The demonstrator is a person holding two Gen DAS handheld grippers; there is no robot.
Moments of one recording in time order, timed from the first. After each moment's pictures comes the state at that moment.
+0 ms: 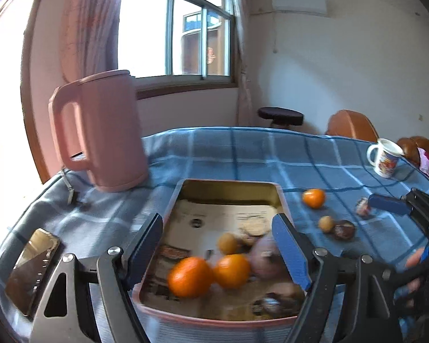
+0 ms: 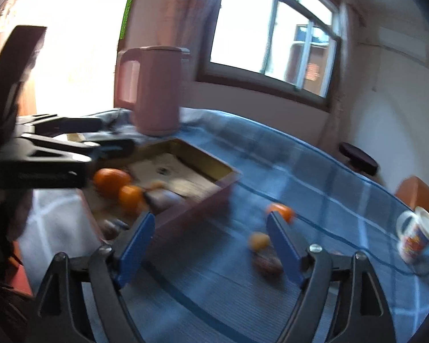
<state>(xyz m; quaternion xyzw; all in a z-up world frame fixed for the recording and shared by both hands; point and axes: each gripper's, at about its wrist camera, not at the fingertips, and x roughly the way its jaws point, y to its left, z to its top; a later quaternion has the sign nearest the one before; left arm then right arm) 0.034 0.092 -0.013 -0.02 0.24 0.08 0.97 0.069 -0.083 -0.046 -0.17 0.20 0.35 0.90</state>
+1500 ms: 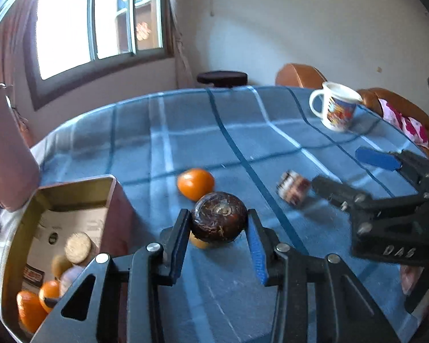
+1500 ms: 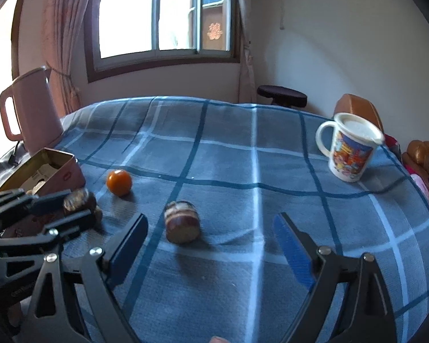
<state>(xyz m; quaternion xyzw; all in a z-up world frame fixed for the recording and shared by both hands) 0.131 -0.043 -0.049 0.02 0.32 -0.04 0.95 0.163 -0.201 -0.062 -0.06 0.30 0.18 0.94</state>
